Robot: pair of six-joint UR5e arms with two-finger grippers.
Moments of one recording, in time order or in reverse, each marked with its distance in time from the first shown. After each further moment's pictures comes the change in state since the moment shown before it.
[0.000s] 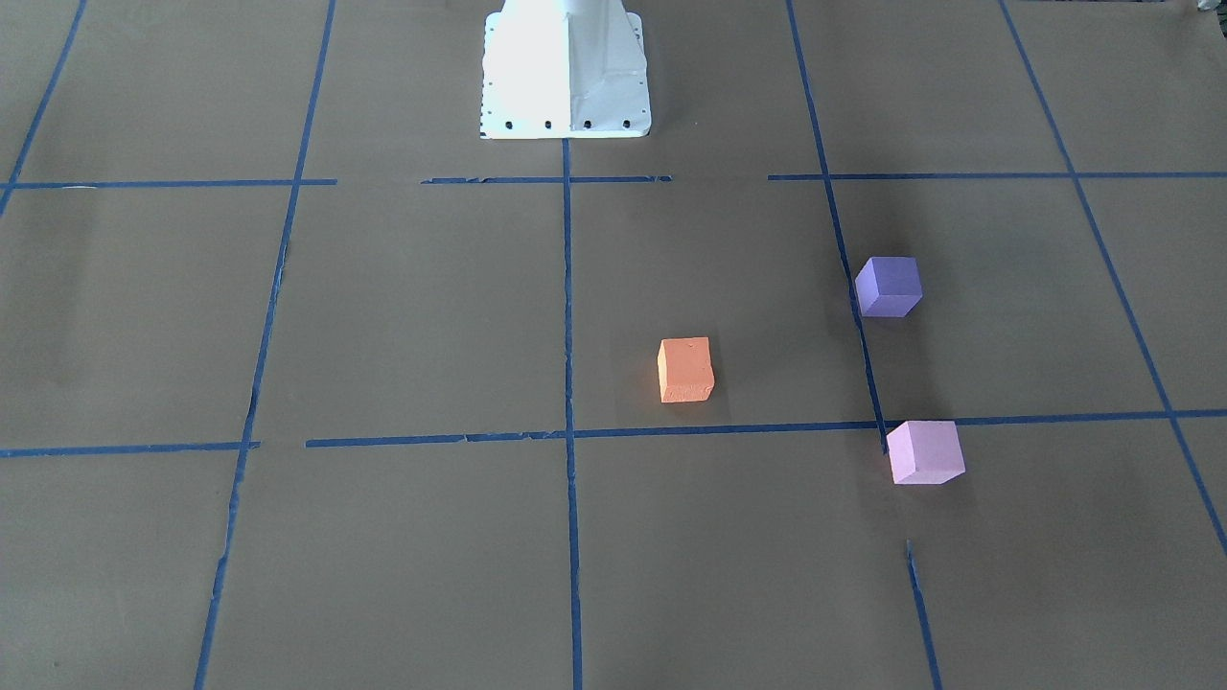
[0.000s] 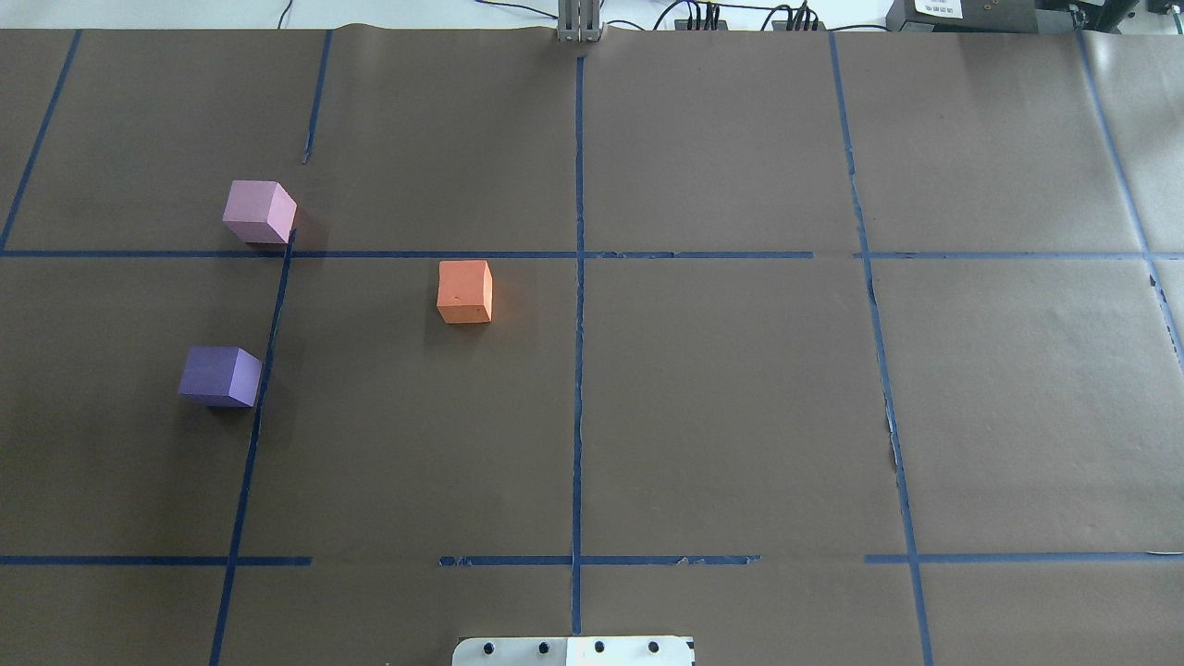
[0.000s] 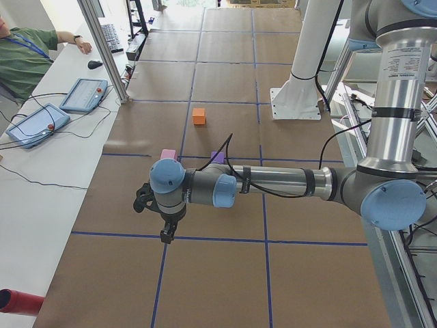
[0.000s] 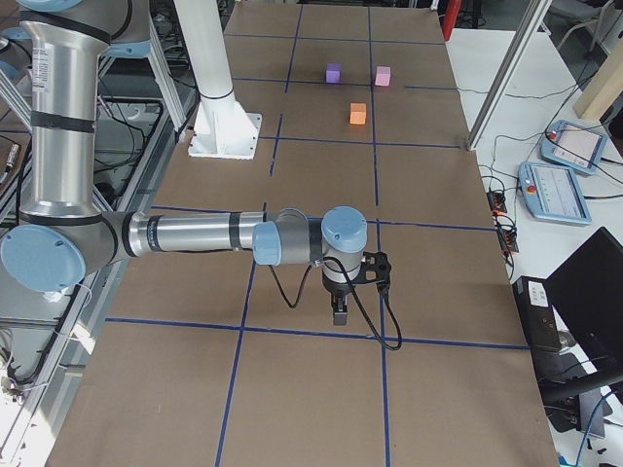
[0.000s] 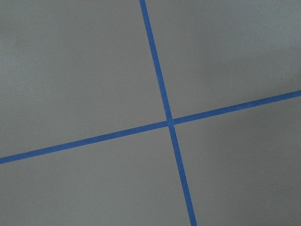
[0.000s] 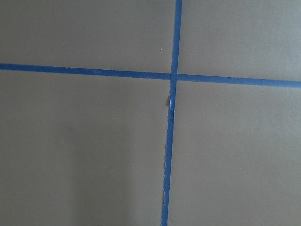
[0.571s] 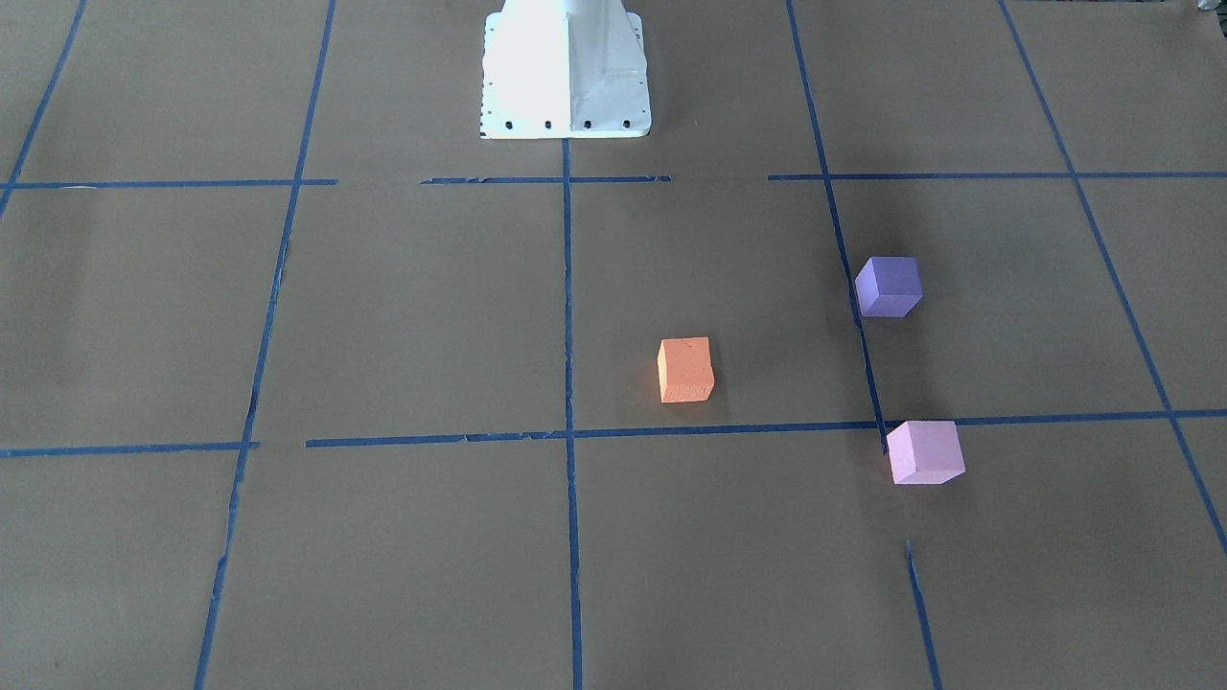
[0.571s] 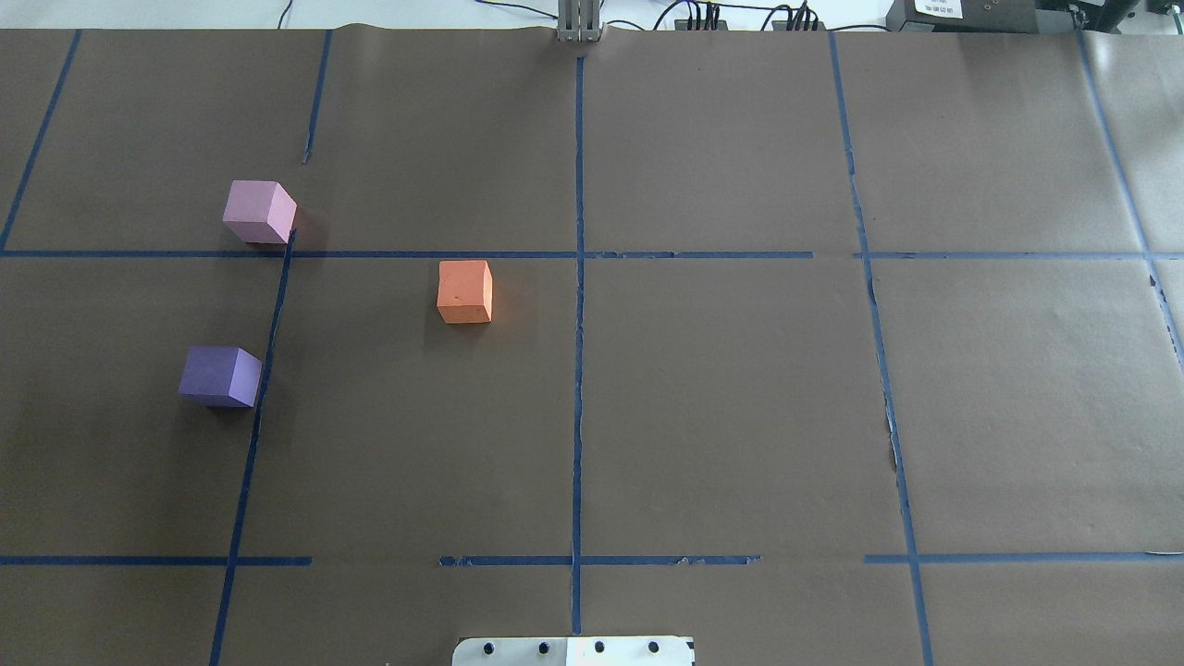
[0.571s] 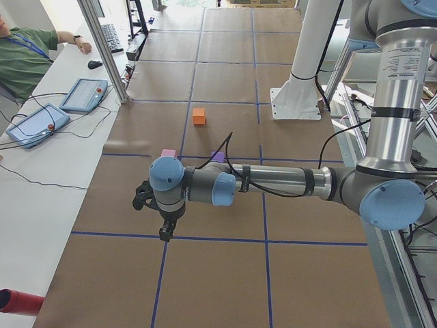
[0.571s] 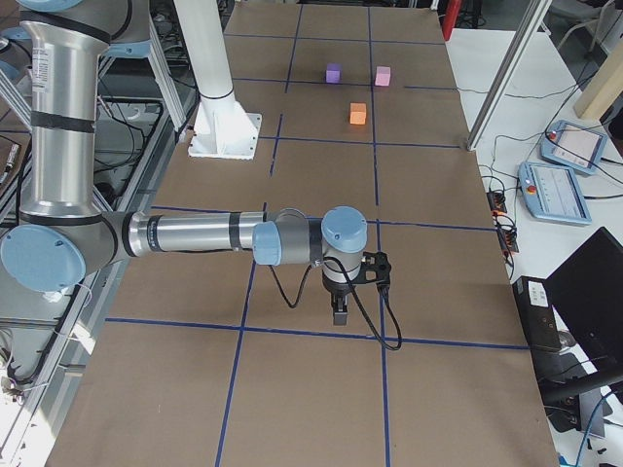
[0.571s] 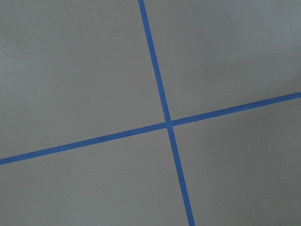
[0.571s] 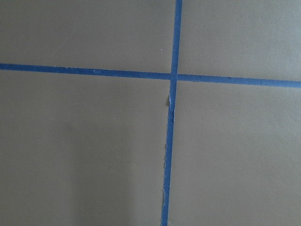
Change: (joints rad) left arm 0.004 -0.016 -0.007 -0.007 0.000 -0.003; right arm 0.000 0.000 0.000 0.000 0.000 0.000
